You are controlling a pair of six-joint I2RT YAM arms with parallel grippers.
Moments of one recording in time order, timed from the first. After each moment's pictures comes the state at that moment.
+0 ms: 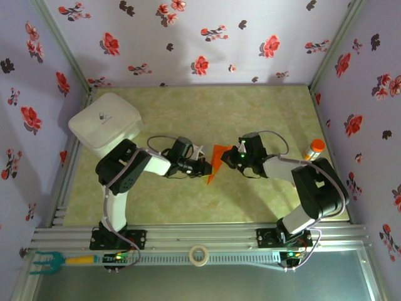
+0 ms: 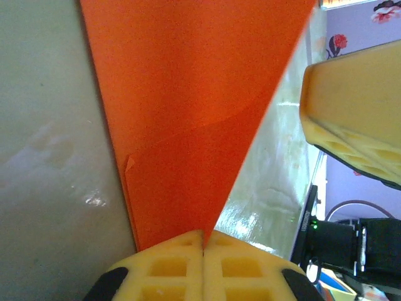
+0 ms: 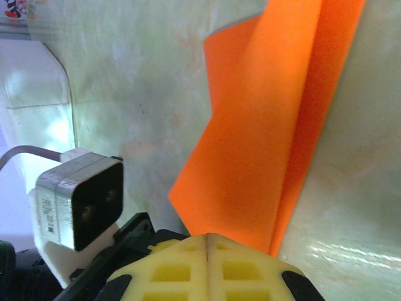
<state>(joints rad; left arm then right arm) -0.70 2.00 0.86 0.40 0.78 -0.80 0.44 1.57 0.64 0.16 -0.51 1.02</state>
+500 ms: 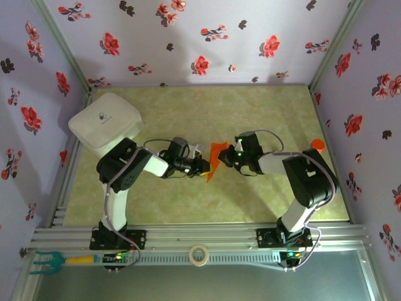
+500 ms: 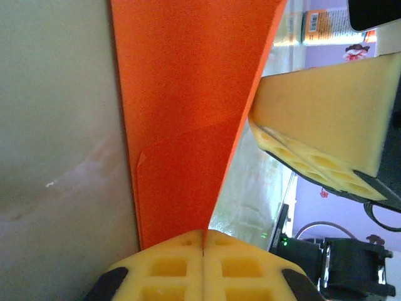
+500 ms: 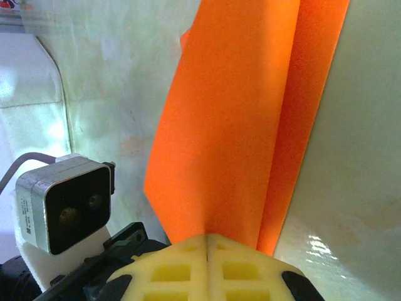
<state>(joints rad) -0.67 2.02 0.82 0.56 0.80 -0.97 0.44 1.69 0.68 0.23 -0.54 1.01</state>
